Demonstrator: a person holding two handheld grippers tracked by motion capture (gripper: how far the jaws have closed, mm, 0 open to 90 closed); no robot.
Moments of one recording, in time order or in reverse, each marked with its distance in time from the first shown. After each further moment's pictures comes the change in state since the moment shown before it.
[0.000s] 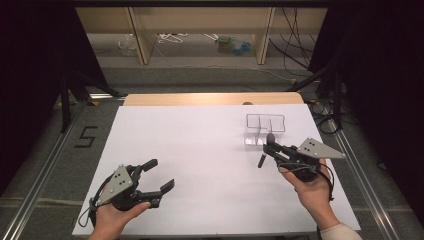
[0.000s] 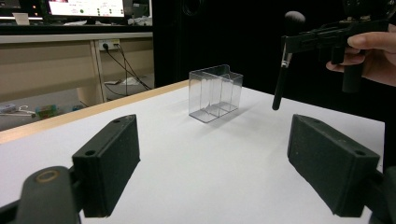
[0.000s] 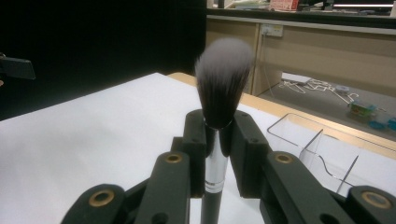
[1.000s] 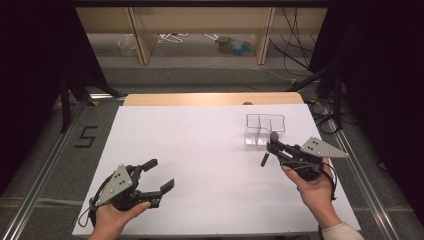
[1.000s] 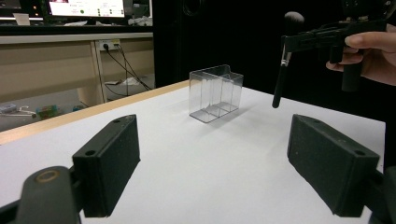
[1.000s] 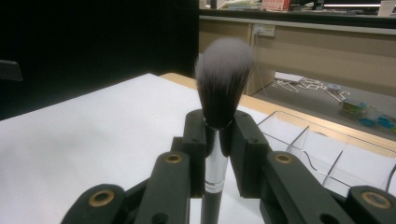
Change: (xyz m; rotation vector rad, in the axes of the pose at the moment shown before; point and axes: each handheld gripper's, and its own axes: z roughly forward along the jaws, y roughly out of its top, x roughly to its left) left arm 0.000 0.000 0.000 0.000 0.002 0.004; right arm -0.007 -0.001 -0.004 0.000 -0.027 0.004
